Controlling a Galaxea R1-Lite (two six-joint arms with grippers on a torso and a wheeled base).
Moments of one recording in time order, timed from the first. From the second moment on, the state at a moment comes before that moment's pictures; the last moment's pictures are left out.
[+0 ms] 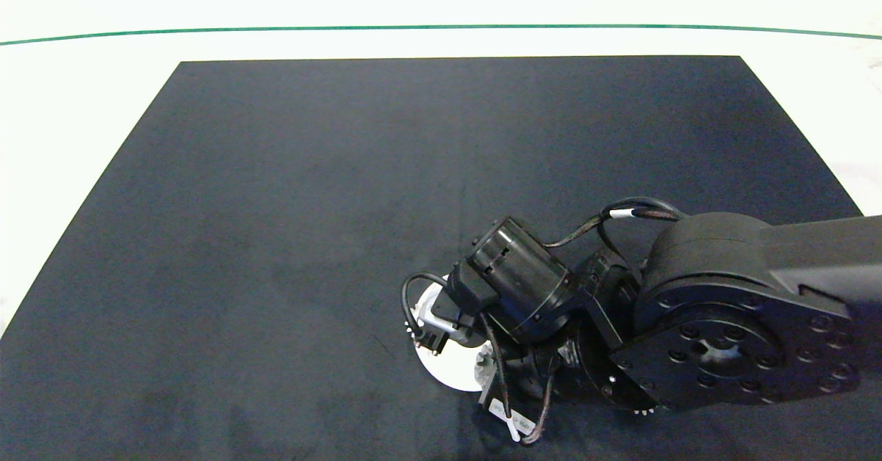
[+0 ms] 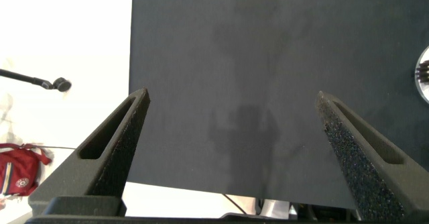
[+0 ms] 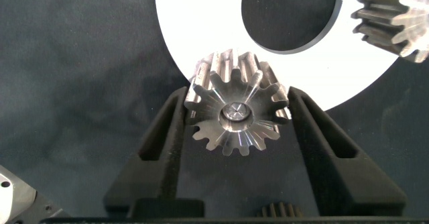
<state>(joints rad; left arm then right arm) 0.04 0.86 -1.44 1.00 0.13 0.08 0.95 1.93 -1.43 0.56 -0.33 -0.25</state>
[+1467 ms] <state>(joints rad) 0.04 0.85 -1.44 1.00 0.13 0.08 0.97 1.82 -1.39 0.56 -0.35 -0.23</state>
